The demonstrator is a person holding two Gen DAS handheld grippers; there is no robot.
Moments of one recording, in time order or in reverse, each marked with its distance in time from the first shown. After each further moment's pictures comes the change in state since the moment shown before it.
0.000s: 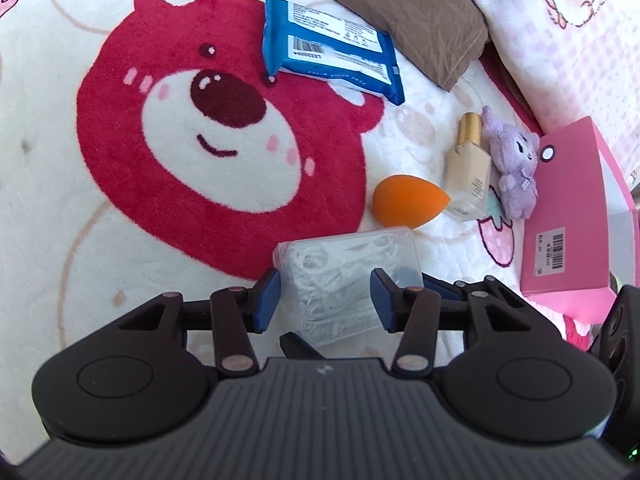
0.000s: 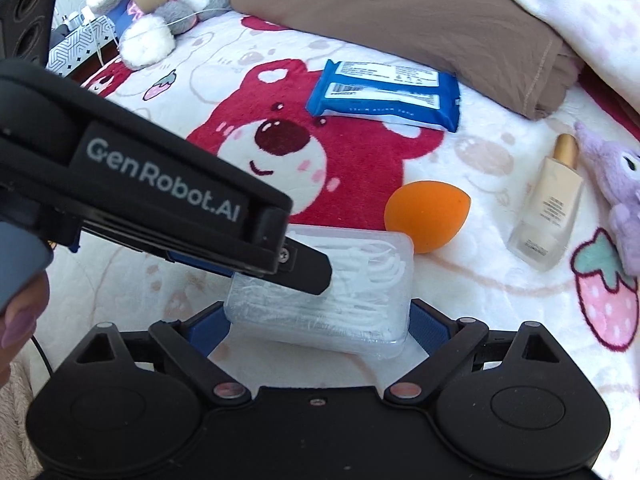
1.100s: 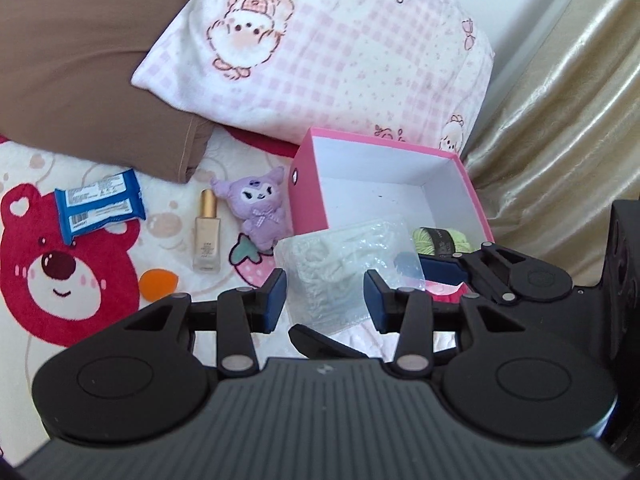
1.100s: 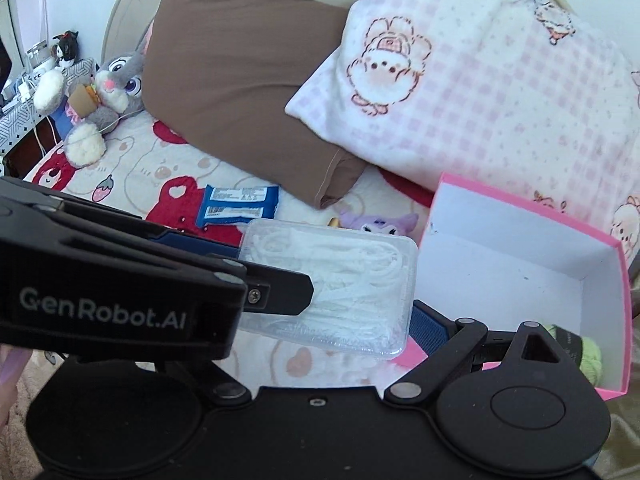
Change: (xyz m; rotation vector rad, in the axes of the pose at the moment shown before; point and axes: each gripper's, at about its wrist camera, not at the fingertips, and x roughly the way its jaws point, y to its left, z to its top) left arm -0.125 -0.217 -0.028 0.455 -0.133 -0.179; right arm -0.232 -0.052 0.019 0.130 -0.129 -0.267
